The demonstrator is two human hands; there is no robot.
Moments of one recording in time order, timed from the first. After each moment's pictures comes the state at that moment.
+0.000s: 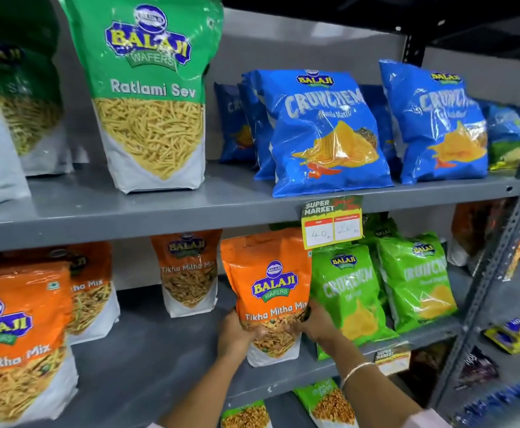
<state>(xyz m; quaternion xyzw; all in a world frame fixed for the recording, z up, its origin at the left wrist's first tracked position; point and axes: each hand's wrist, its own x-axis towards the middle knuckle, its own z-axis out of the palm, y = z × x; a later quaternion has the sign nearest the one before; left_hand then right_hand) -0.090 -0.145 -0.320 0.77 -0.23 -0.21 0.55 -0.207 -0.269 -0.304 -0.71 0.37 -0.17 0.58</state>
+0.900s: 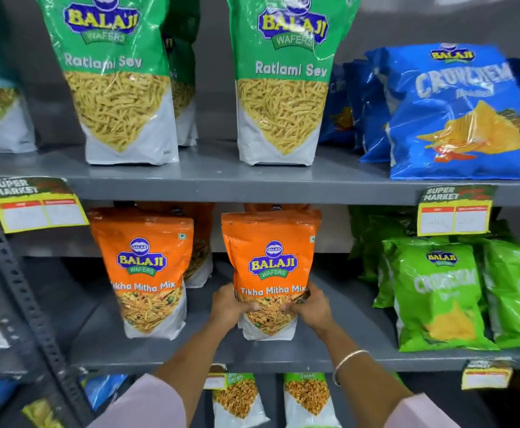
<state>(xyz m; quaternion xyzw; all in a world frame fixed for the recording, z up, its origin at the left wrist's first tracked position) -0.009 0.009 -0.310 0.82 -0.19 -0.14 0.52 -0.108 -0.136 -0.306 -0.76 0.30 -0.17 0.55</state>
